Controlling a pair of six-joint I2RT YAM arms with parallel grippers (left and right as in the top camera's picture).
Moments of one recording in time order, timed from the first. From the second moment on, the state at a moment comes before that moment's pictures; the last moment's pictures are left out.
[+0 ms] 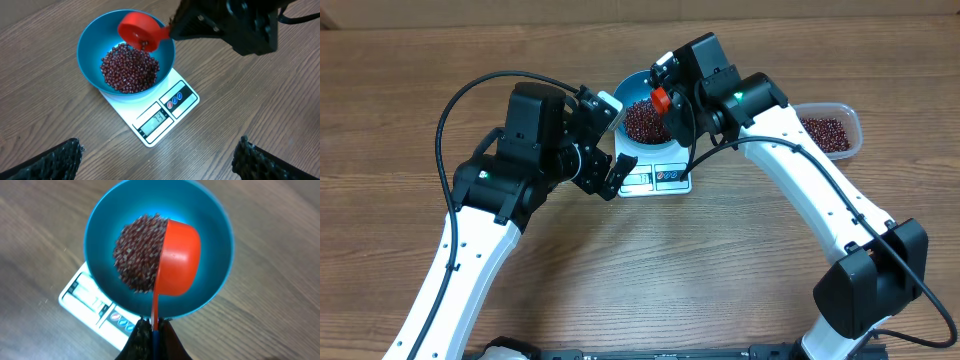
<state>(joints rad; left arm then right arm) -0.32 1.33 1.29 -0.80 0.32 0.22 0.49 1.84 1.70 -0.89 -0.01 -0.22</state>
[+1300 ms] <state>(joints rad) -0.32 1.33 1.29 -0.80 0.32 0.22 0.19 1.78 1.74 -0.94 -0.07 -0.03</state>
